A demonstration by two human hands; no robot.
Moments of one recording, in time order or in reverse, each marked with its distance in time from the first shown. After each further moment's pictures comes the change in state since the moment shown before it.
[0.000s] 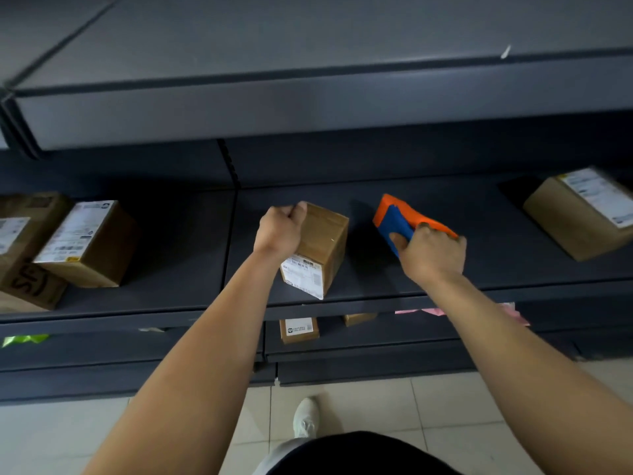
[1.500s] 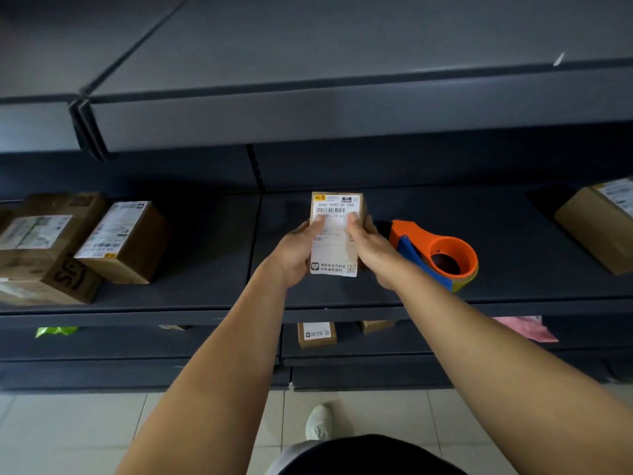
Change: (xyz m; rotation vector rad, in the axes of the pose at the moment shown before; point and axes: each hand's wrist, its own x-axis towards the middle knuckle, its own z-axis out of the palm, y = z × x) left_hand -0.004 -0.024 -0.007 -0.698 -0.372 -0.310; right_hand 0.004 -0.094 0.039 1.054 -0.594 -0.027
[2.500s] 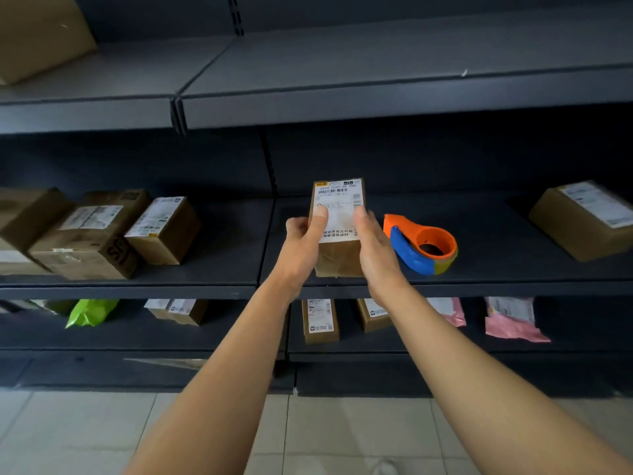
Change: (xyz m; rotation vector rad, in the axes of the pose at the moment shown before) left_hand -0.147 -0.011 0.037 0.233 0.226 0.352; right_hand -0.142 -0.011 0.015 0.348 0.071 -0.336
